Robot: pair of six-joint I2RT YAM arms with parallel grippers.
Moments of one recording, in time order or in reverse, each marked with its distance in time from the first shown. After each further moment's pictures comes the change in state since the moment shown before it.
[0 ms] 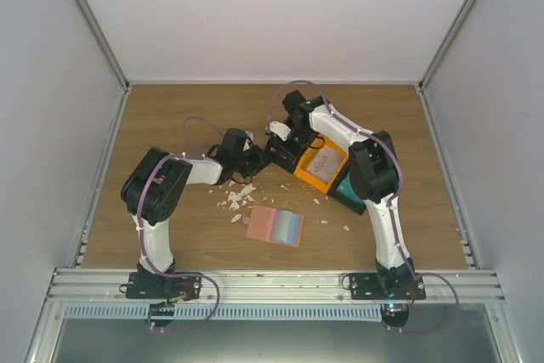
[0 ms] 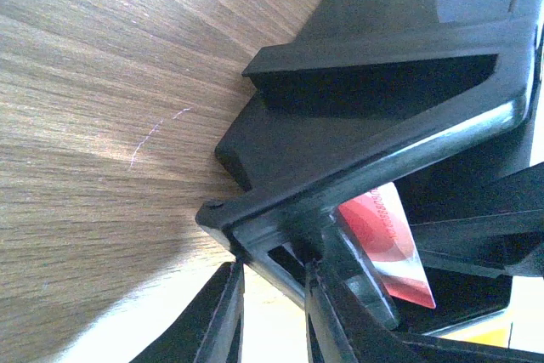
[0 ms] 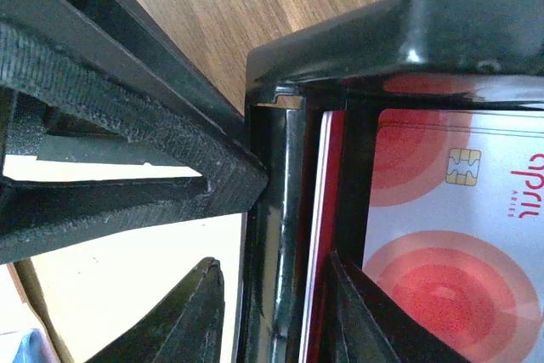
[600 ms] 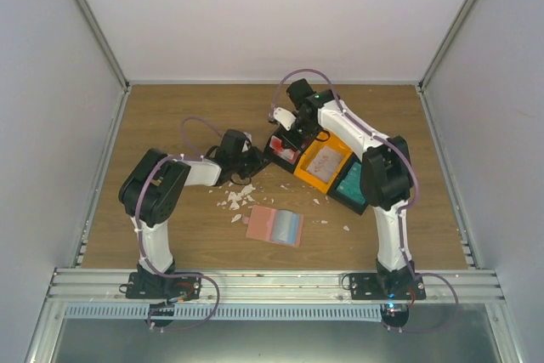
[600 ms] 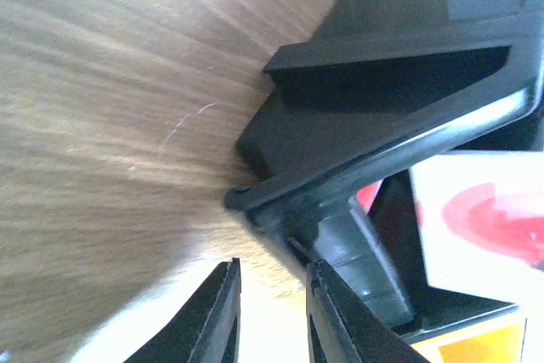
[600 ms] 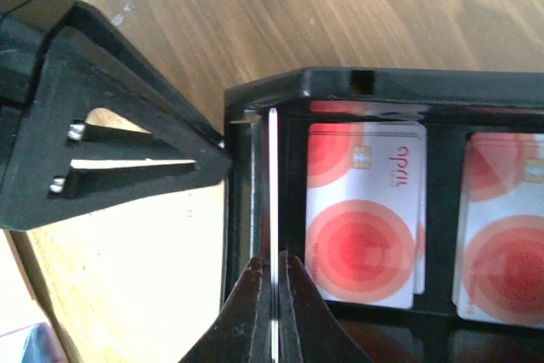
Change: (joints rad) left arm 0.000 -0.011 -0.010 -0.002 -0.017 0.010; right arm -0.002 -0.122 -0.014 0.037 0.077 0.032
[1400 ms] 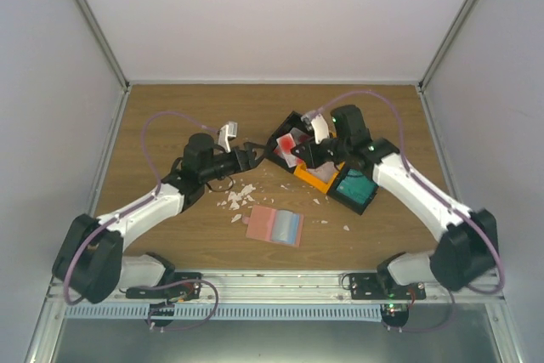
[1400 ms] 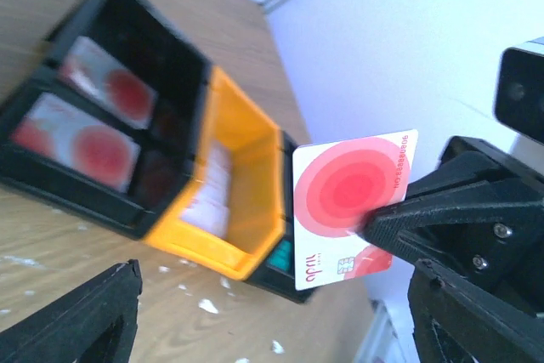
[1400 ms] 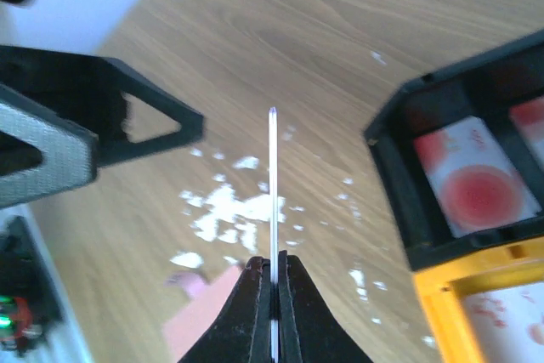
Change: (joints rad) left arm -0.006 -0.608 -0.245 0.002 0.072 0.155; right arm 0.001 -0.723 -0.735 0.531 -0.126 0.545
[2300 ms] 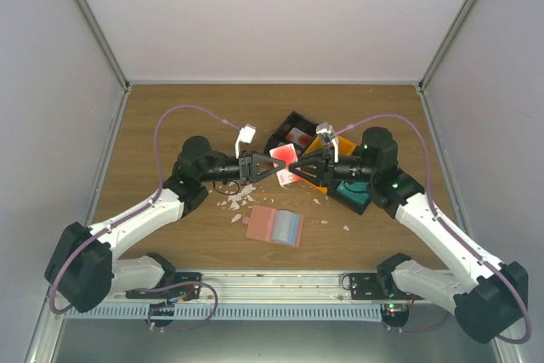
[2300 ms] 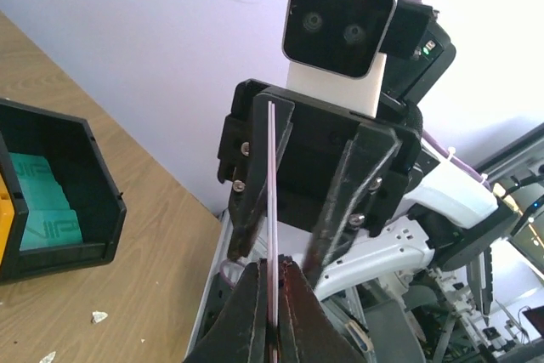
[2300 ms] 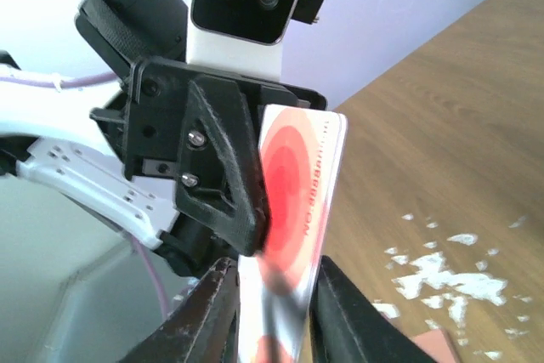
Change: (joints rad) left arm -0.099 -0.087 0.021 0.273 0.437 -0.046; right arm -0.004 -0.390 -0.336 0.463 -0.459 0.283
